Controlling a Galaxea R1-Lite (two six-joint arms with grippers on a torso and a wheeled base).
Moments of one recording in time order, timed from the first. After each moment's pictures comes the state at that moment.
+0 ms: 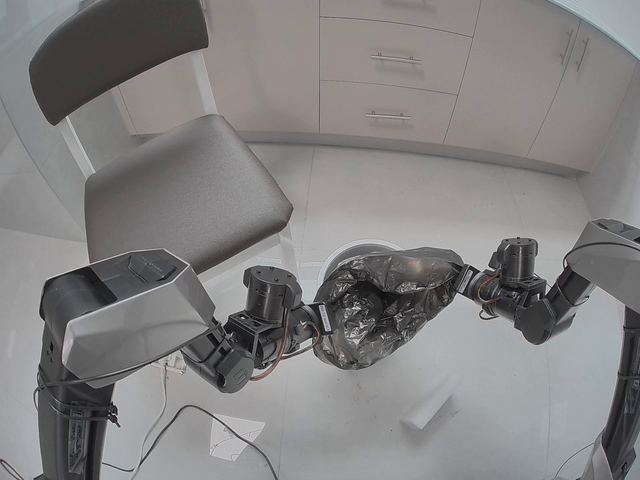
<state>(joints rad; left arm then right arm) -0.60 2.40 -1.04 -0.94 -0.05 -0.57 0.20 2.25 -0.87 -0.98 0.00 0.55</state>
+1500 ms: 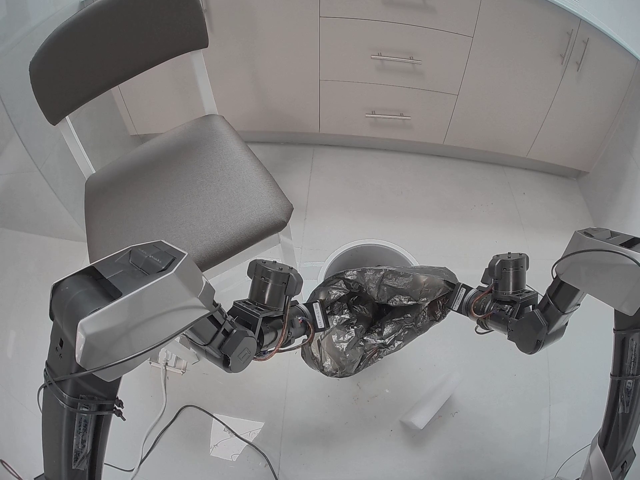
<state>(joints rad) -0.55 2.44 -1.19 -0.69 -0.05 -0.58 0.20 2.31 -0.85 -0.98 0.00 0.51</state>
